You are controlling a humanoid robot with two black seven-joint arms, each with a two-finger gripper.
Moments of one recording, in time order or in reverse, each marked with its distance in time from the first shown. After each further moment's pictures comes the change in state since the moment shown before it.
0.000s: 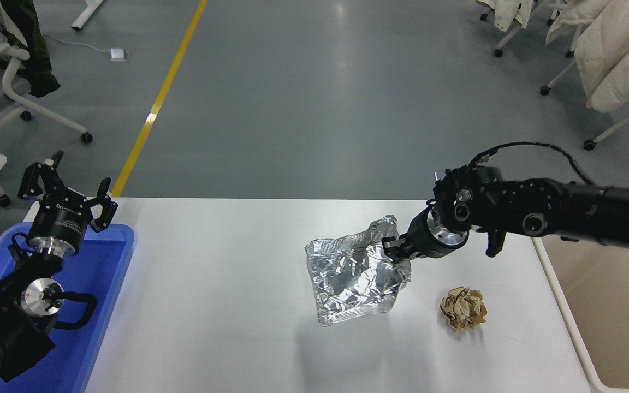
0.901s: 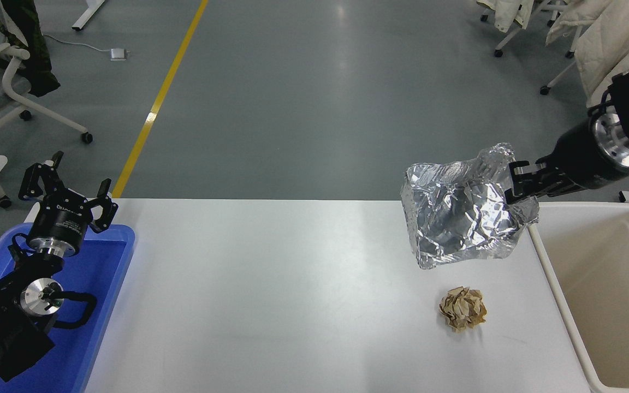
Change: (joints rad) left arm 0.000 0.000 0.000 0.000 0.000 0.000 0.000; right arm 0.286 -0.435 -0.053 0.072 0.011 0.264 0.000
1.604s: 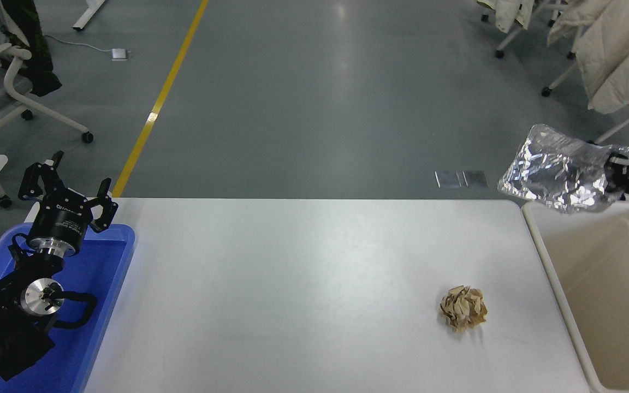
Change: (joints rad) left arm 0.000 0.000 0.000 0.000 0.000 0.000 0.000; right arm -0.597 0.111 0.333 -0.752 0.012 -0.225 0.013
